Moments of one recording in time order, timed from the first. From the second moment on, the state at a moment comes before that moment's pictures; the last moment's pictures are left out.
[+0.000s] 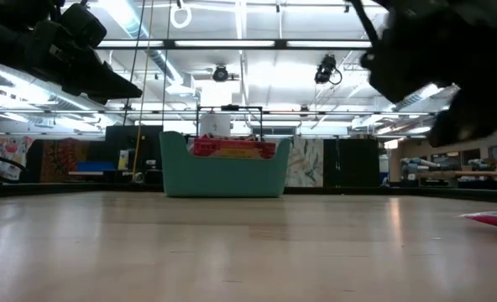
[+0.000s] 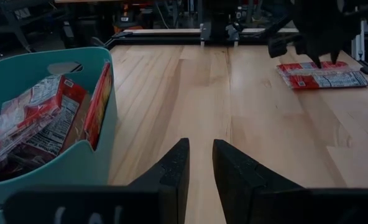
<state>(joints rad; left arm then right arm) -0.08 0.58 0.19 0.13 -0.24 -0.02 0.41 1.84 1.18 -0.77 -0.53 0.65</state>
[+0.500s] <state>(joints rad) -0.07 0.58 0.19 0.13 -0.24 -0.02 0.30 1.84 1.10 -0.83 -0.20 0.51</state>
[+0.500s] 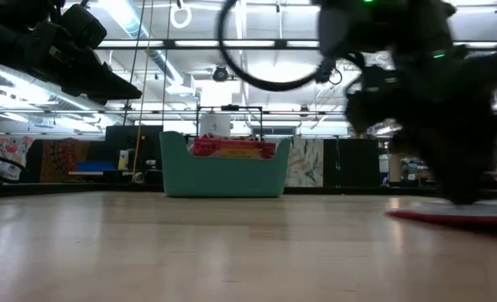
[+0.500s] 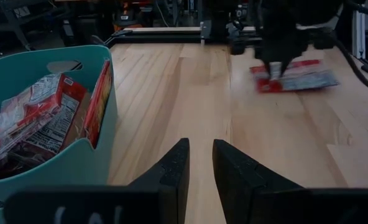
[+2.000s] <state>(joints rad) -0.07 0.58 0.19 0.13 -0.24 -0.02 0.36 1.85 1.10 -0.61 0.40 0.08</state>
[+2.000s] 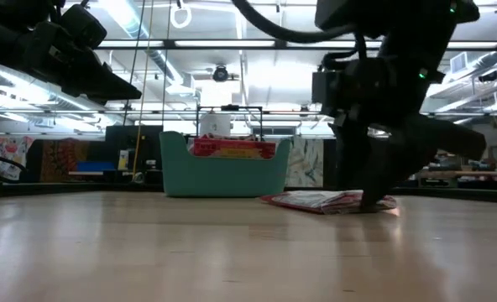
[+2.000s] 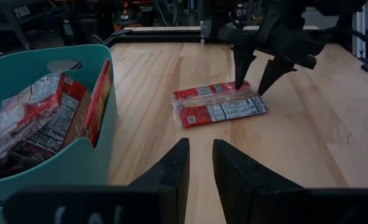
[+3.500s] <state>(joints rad) -0.07 0.58 0.19 0.12 -0.24 -0.02 0.22 1.85 1.67 -0.91 0.81 -0.28</state>
